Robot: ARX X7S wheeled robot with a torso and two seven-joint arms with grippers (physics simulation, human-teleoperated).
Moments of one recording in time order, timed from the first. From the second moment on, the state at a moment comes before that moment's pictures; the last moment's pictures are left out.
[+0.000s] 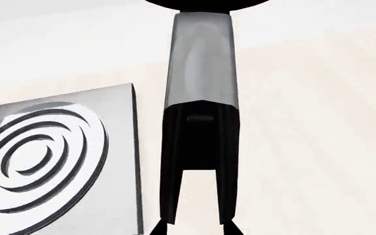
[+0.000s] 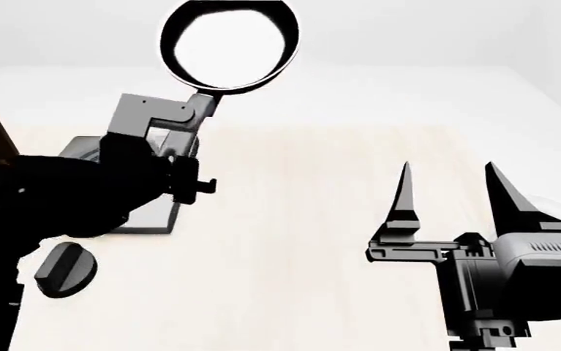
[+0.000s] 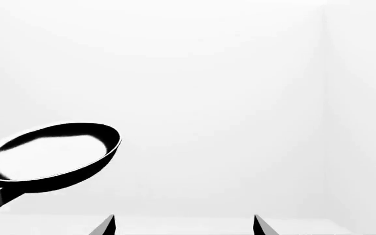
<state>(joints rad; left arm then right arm) -1.10 -0.51 0.45 -0.08 -1.21 -1.24 -0.56 0.12 0.37 -0.13 -0.83 0.30 0.46 0.40</state>
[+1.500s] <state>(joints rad) -1.74 -0.50 -0.22 -1.31 -0.05 -0.97 -0.58 0.13 0.39 -0.17 -0.80 0.31 0.44 0.42</state>
